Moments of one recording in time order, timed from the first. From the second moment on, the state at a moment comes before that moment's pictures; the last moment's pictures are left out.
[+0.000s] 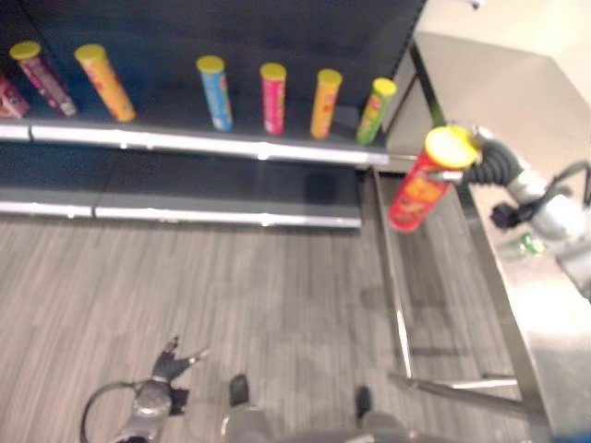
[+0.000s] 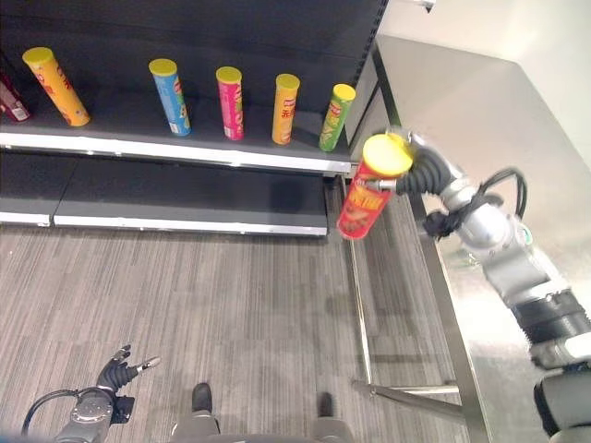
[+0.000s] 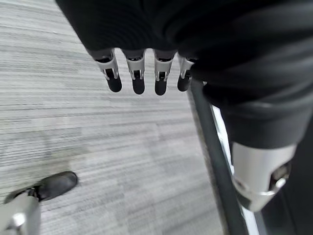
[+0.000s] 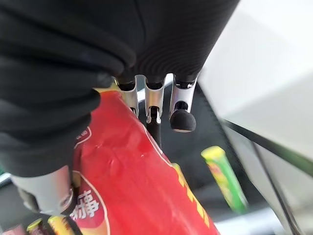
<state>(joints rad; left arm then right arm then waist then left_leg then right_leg) -0.01 0.40 -0.08 1.10 -0.14 -0.23 0.10 -0.72 -1.07 0.37 0.17 0.07 -0.20 0.02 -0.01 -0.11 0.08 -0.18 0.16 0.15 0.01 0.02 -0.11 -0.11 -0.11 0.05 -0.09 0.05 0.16</state>
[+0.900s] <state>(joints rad) 0.02 0.37 -0.15 1.06 -0.14 -0.24 0.12 -0.69 -0.98 0.38 0.35 0.10 -0.17 -0.01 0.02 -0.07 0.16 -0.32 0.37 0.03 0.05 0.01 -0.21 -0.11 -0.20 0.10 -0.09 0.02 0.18</state>
